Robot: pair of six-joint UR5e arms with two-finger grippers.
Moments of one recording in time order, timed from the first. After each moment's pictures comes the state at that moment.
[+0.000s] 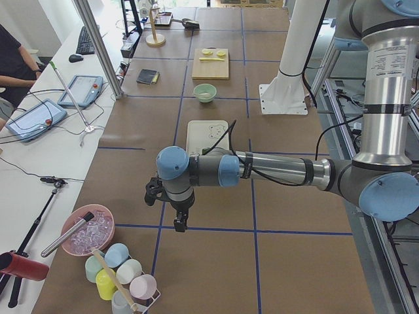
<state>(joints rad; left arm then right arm) -1.58 -1.54 -1.68 -1.45 -2.34 0.13 1.55 -1.64 1.74 -1.60 2.41 0.00</state>
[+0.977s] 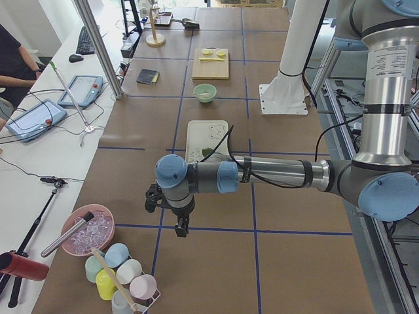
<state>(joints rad) -1.58 -1.54 -1.65 -1.46 -2.35 0.13 1.57 -1.59 1.73 -1.71 2.43 -0.01</state>
